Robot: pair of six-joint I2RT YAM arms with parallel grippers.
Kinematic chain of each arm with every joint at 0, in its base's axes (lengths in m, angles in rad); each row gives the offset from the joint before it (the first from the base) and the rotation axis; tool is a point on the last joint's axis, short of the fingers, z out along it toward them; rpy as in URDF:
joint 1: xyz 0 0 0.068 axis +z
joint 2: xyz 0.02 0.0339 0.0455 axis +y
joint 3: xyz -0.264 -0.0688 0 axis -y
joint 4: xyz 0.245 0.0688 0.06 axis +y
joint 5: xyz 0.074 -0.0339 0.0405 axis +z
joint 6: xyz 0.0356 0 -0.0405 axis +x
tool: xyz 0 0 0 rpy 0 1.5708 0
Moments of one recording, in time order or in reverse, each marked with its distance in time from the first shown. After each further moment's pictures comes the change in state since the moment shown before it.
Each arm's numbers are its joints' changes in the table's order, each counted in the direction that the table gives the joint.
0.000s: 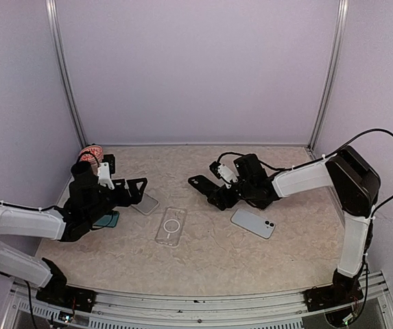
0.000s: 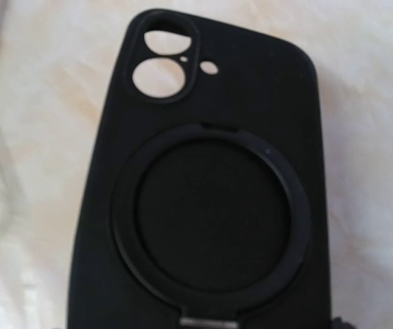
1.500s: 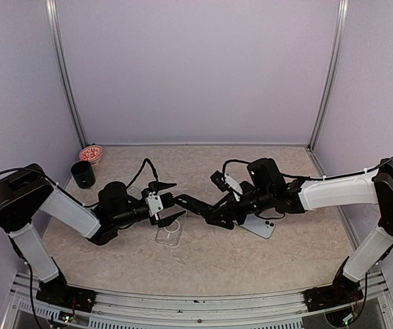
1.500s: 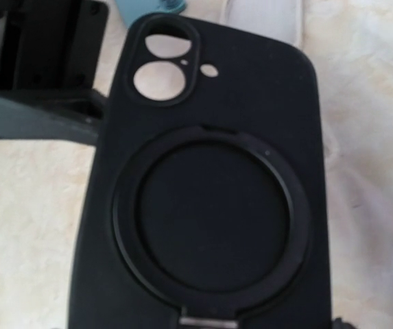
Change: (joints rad) left arm -0.145 0.459 0.114 -0.447 -0.447 1.146; right arm 0.104 -0.360 -0.241 0.060 0.348 0.091
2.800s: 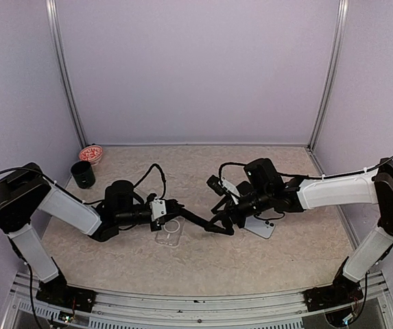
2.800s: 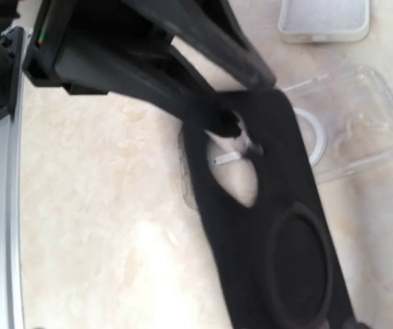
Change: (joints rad) left arm -0.001 -0.009 0.043 0.217 -0.132 0.000; right arm 0.018 0.007 0.022 0.072 0.096 -0.043
